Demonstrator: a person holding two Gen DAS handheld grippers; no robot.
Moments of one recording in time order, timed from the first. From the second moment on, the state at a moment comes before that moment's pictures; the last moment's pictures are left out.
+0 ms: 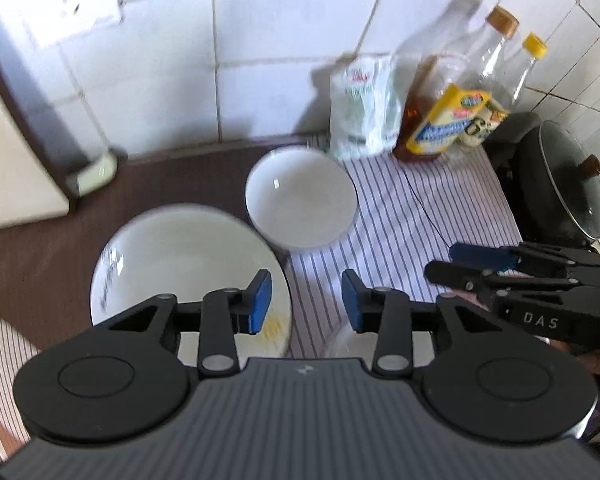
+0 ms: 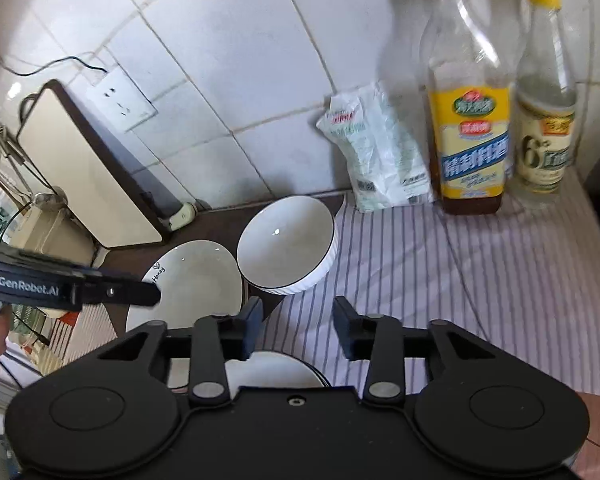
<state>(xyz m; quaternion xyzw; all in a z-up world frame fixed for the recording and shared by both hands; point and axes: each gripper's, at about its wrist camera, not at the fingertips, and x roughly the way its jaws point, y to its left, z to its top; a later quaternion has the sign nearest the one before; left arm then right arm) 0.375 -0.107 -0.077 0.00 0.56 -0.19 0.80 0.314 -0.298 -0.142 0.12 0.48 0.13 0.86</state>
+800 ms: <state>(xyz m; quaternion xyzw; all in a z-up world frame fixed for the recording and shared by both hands) 0.502 -0.107 -0.208 0.02 0.62 -0.21 0.75 0.416 -0.306 -0.254 0.29 0.54 -0.01 0.79</state>
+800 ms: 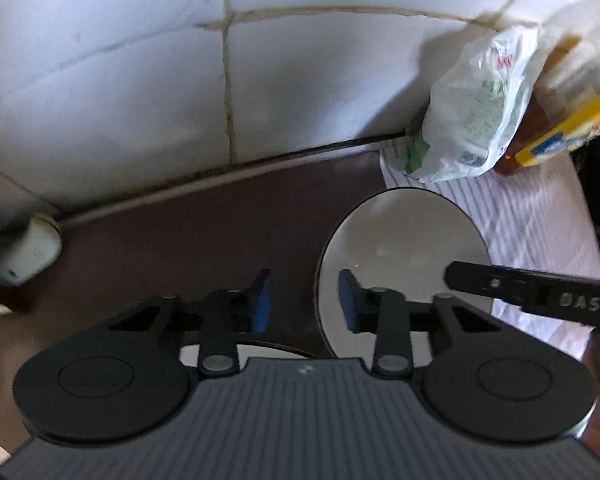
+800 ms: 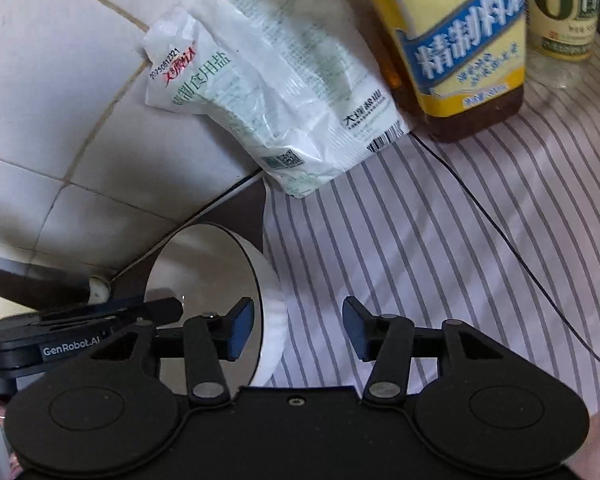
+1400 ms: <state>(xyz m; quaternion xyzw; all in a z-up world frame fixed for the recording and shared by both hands) 0.469 -0.109 -0.153 -0.03 0.63 -0.21 0.75 0.393 -0.294 -0.205 0.28 0.52 -0.03 0.81</state>
